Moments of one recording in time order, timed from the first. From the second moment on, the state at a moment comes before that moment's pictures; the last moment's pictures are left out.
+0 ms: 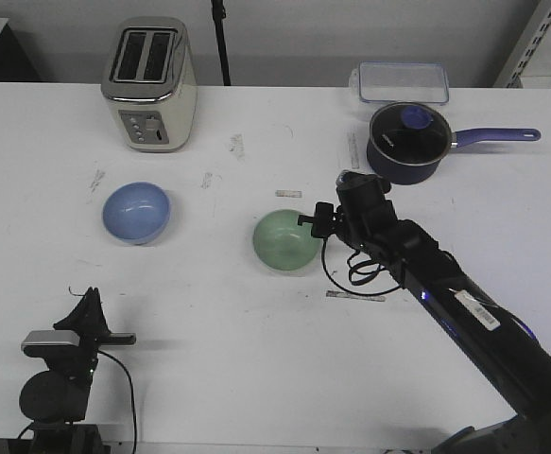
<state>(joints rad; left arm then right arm) 0.02 0.00 0.03 0.11 -0.03 -0.02 0.49 1.56 1.33 -0.57 0.03 0.59</state>
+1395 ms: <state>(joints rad) 0.02 0.00 0.03 0.11 -0.03 -0.02 0.03 0.39 0.45 -0.05 0.01 0.04</state>
